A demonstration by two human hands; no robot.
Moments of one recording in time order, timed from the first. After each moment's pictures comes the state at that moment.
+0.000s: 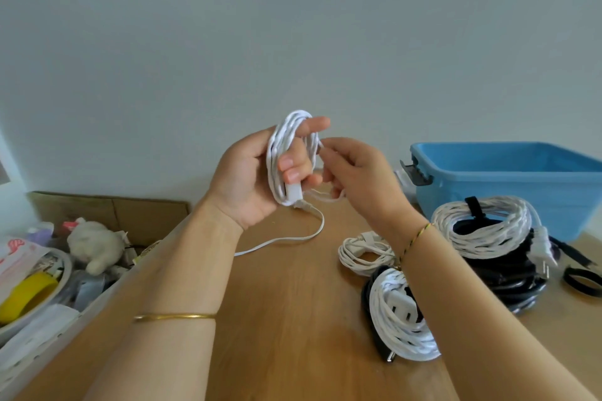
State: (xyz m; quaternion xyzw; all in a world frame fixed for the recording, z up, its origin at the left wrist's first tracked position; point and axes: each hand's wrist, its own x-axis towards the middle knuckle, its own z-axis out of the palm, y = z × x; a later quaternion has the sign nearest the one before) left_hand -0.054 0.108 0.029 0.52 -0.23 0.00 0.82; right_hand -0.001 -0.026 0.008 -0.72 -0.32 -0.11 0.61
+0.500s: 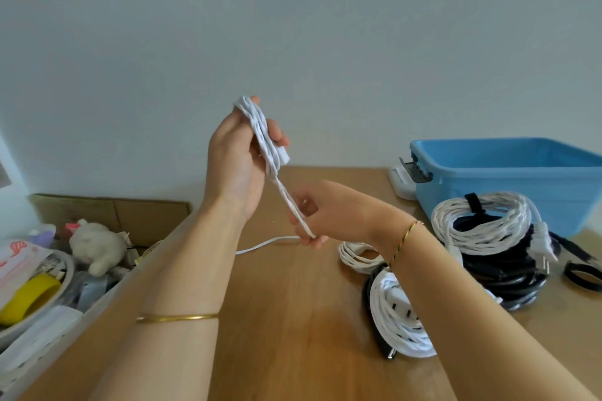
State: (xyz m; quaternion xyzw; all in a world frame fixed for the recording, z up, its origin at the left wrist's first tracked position) left_hand -0.040 0.111 0.032 0.51 -0.08 0.31 0.80; right_hand -0.013 -0.016 0.003 -0.83 -0.40 0.13 0.37
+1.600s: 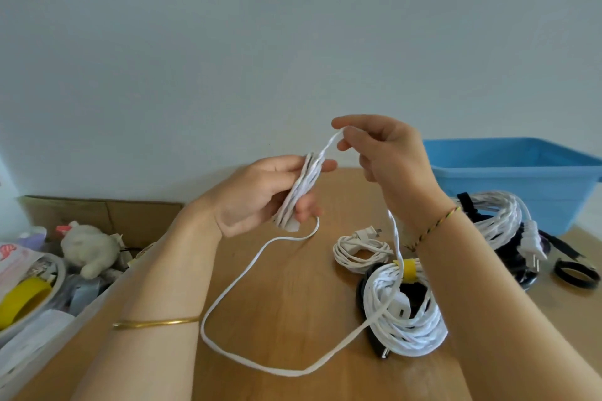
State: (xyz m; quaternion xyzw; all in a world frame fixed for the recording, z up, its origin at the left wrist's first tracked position) left_hand -0.054 0.116 0.015 0.75 -0.17 -0.04 0.64; right_hand 0.000 -0.052 0.026 -0.66 -0.25 -0.13 0.69
